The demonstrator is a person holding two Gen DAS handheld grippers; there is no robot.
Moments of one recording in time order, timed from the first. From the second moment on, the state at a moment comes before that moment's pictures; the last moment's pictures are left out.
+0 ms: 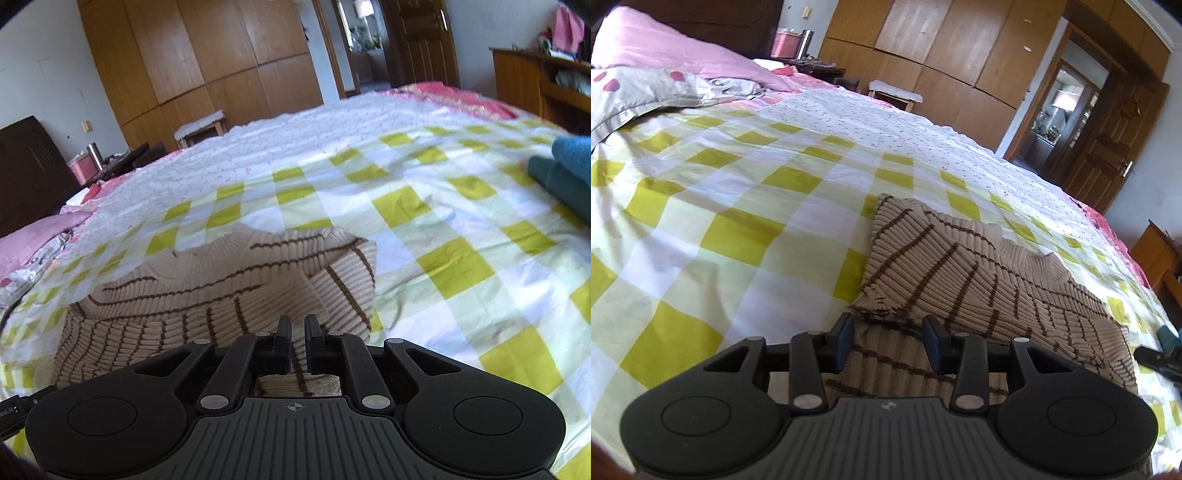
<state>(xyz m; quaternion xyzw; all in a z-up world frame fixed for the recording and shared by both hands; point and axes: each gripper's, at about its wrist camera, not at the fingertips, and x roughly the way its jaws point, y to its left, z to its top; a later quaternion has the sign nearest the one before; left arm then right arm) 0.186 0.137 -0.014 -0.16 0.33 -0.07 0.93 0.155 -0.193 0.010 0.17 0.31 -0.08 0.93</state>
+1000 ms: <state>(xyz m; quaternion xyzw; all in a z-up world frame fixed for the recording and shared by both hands) 0.177 0.128 -0.001 -0.13 0.30 -0.08 0.94 0.135 -0.200 0.012 0.15 0.31 -0.12 0.93</state>
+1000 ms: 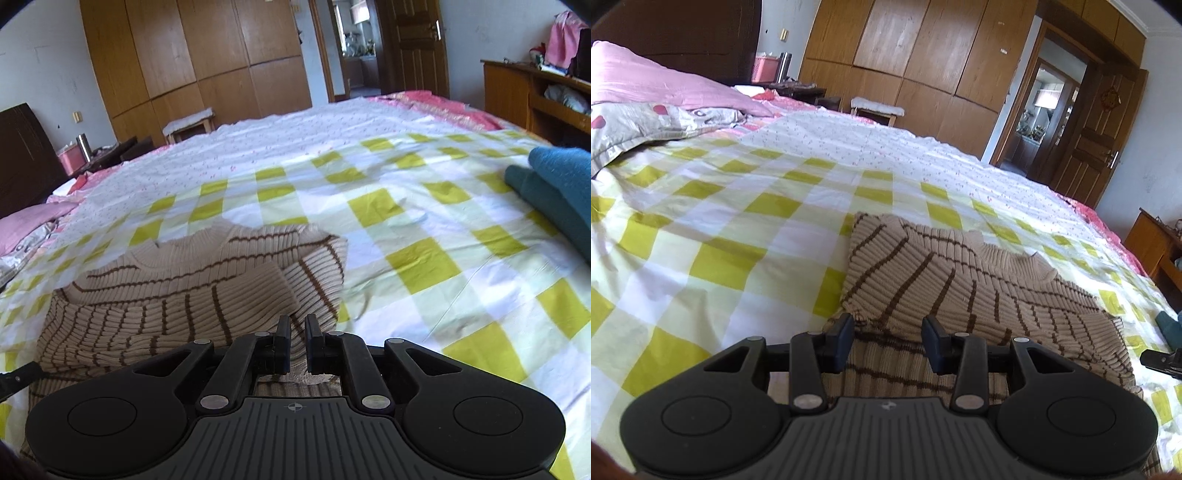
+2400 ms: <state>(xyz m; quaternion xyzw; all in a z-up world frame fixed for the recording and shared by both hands) 0.202 0.109 -0.004 -0.09 0.37 -0.08 0.92 0.173 -0.206 -0.022 0.17 0.37 -0.02 0.91</state>
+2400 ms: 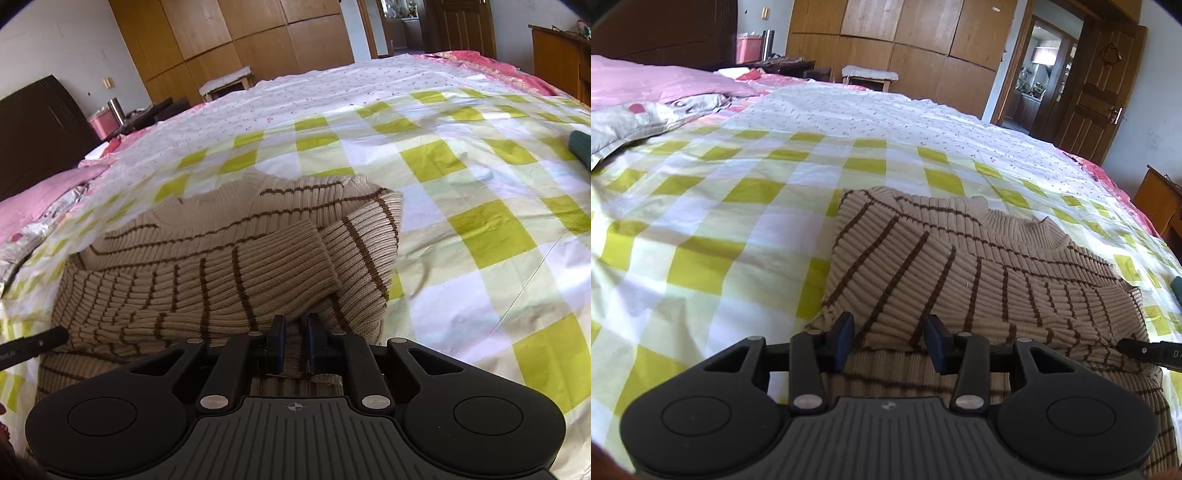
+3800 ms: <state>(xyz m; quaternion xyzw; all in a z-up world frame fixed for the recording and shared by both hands) -0.014 0.164 0.015 -0.02 0.51 -0.06 0.86 -0.051 -0.216 -0.018 0.15 0.53 0.11 0.83</state>
